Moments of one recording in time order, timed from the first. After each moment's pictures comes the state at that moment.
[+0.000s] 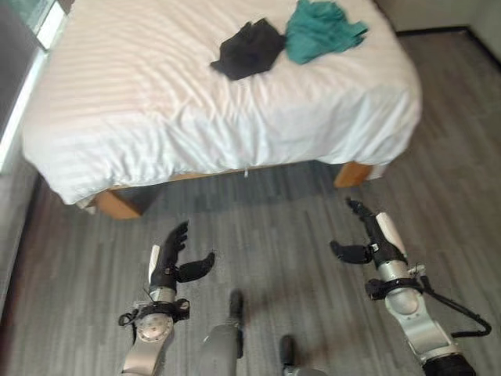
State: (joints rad) left arm 0.09 0.27 -0.11 0.29 -0.18 -0.14 0.25; right arm -0.06 -0.55 0.11 0.16 -0.17 -0.05 -0.19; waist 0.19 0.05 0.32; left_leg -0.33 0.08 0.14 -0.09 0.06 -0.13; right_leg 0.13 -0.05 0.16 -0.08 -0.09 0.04
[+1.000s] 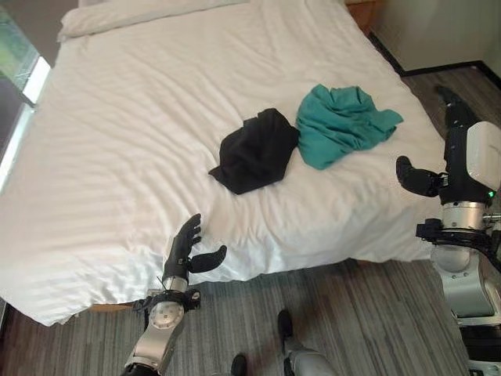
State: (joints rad) left arm 0.05 0.28 -0.18 0.26 -0.20 -0.15 0.25; right arm -0.23 -0.69 -0.11 -0.12 -0.46 0.02 -0.43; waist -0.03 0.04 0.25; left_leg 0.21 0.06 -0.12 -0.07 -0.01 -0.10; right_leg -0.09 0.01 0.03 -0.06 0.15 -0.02
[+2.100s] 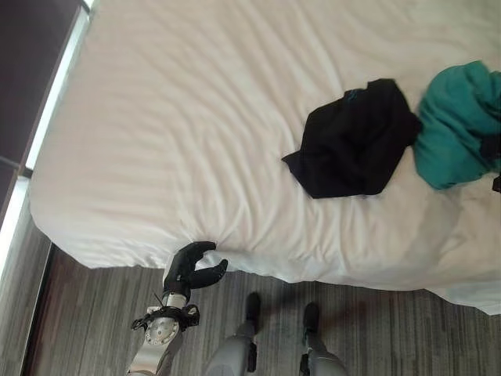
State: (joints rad) left arm 0.04 0.32 -0.27 0.36 -0.40 -0.22 0.17; right arm -0.95 -1.11 0.47 0.95 -0.34 0.07 -0.39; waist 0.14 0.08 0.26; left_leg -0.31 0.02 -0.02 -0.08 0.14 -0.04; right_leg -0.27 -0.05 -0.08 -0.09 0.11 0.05
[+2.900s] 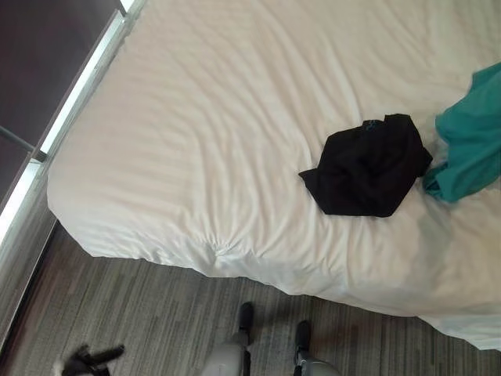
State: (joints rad) left arm -0.01 0.66 0.36 0.94 -0.29 -0.03 0.26; right arm -0.03 -1.12 -0.42 0.26 -0.19 -0.03 -0.35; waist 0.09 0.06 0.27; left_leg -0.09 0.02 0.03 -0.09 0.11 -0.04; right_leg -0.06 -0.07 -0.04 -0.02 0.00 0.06
